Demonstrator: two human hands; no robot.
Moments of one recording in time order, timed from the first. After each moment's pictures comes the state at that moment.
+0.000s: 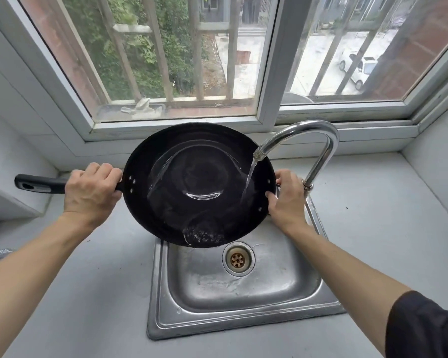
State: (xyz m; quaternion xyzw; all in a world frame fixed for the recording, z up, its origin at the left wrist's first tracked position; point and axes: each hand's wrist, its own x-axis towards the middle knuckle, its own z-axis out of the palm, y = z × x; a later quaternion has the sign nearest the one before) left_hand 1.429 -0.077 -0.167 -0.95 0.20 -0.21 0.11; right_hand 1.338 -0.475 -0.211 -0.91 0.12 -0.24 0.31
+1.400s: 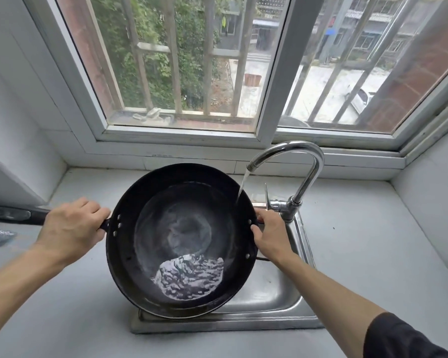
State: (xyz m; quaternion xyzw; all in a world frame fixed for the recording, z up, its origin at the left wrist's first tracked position) left_hand 1.332 -0.062 -0.146 -0.97 0.20 -0.10 0.10; right_hand 1.297 -0.476 -0.221 -0.94 0.05 -0.08 0.34
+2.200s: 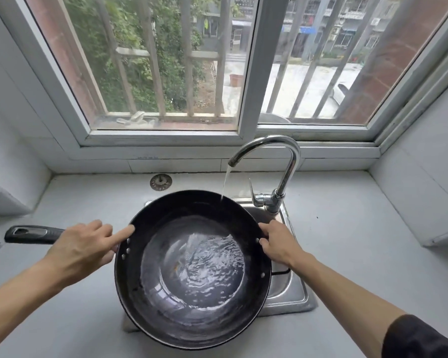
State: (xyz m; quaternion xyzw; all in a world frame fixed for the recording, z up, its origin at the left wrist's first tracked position) left_hand 1.306 -0.084 -0.158 -0.91 0.38 -0.14 0.09; right_hand 1.253 -0.520 -0.201 -0.97 0.04 0.11 0.24
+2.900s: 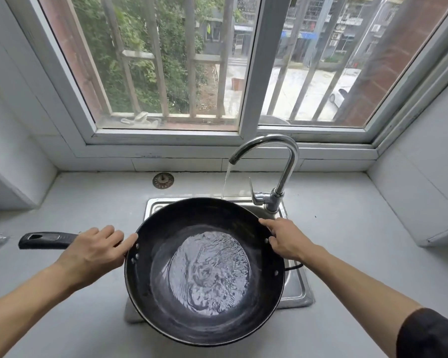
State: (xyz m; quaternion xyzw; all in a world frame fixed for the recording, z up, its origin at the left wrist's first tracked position) left_hand 1.285 -0.082 -0.172 -0.87 0.44 -0.16 0.14; right_hand 1.243 -0.538 -0.188 -0.97 0.01 0.13 0.19
